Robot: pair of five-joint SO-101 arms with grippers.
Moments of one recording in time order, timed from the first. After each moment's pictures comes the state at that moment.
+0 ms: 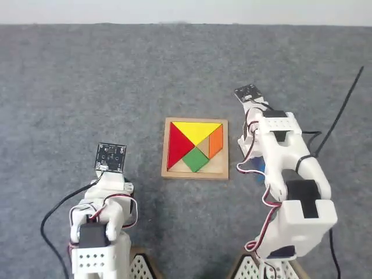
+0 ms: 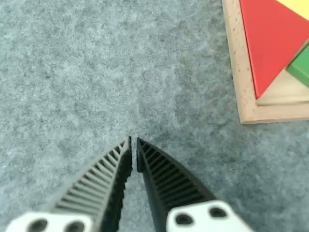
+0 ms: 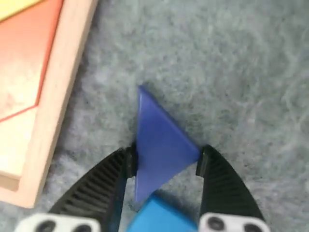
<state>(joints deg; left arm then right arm) -9.6 -103.2 97.1 72.0 -3.9 -6.6 11.4 25.2 55.5 18.4</state>
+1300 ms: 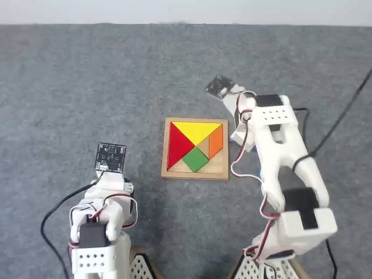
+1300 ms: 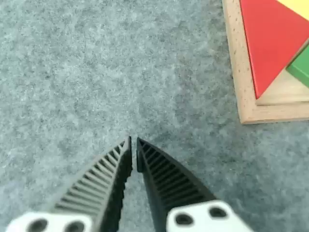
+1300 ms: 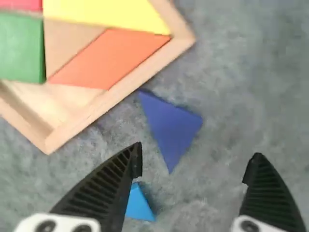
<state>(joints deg) -9.6 -103.2 97.1 72.0 -3.9 -10.9 8.1 14.7 66.9 45.2</state>
